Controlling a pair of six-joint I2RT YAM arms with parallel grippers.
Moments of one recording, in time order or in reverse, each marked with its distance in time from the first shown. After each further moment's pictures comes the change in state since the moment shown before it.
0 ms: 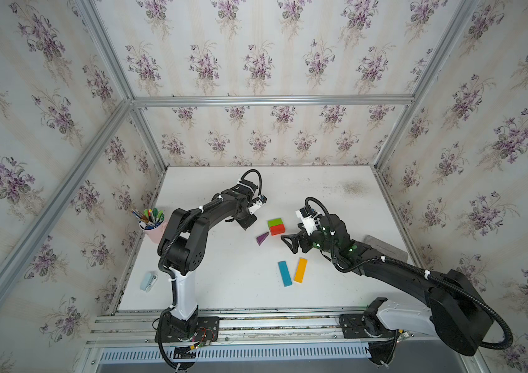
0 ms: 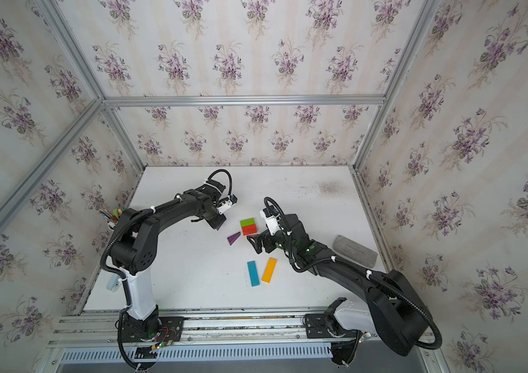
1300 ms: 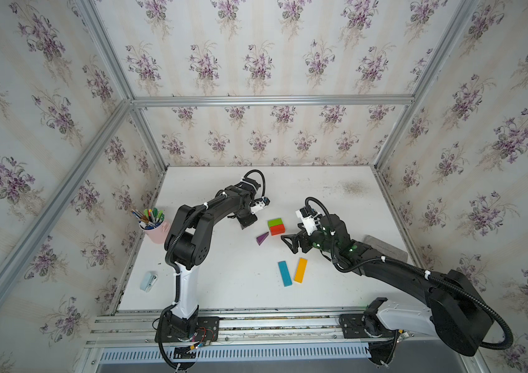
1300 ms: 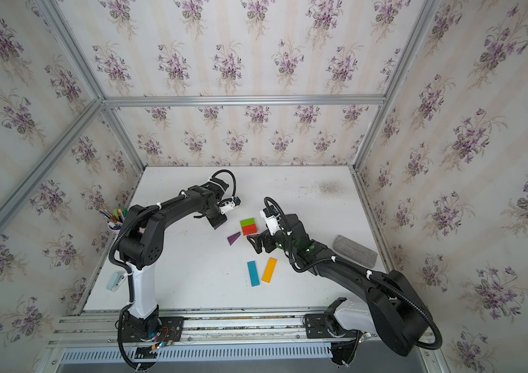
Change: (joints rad) left arm 0.002 0.087 0.114 -0.099 -0.008 0.134; right arm 0.000 -0.001 0.000 0.000 0.000 0.000
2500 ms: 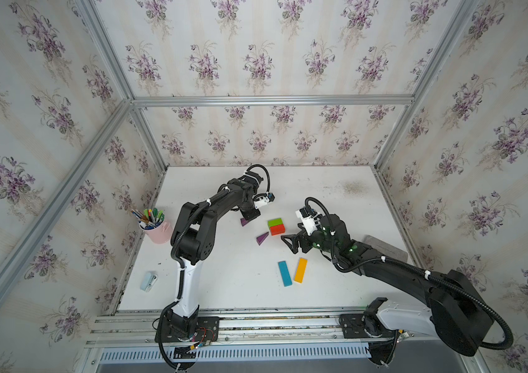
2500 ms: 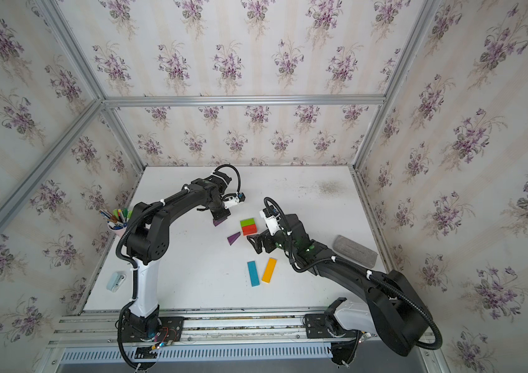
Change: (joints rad) left arm -0.002 0.044 0.151 -0.074 0.071 0.087; right arm 0.000 0.000 0.000 0.000 0.000 -0.011
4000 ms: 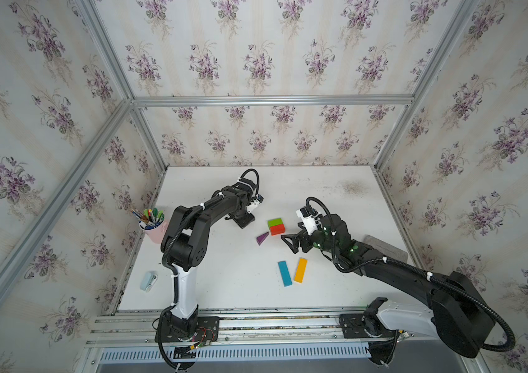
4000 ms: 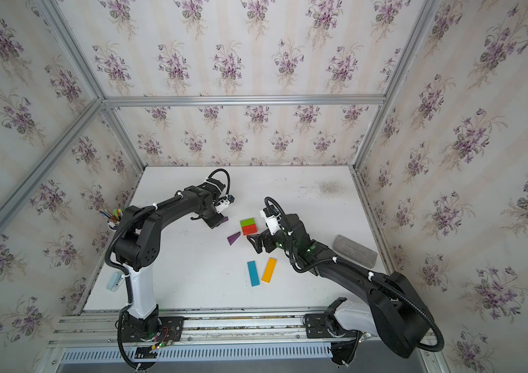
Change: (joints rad) left arm 0.019 -0.084 -0.193 0.067 -0.125 -0.260; right arm 0.000 -0.013 0.000 0.000 -0.003 0.000
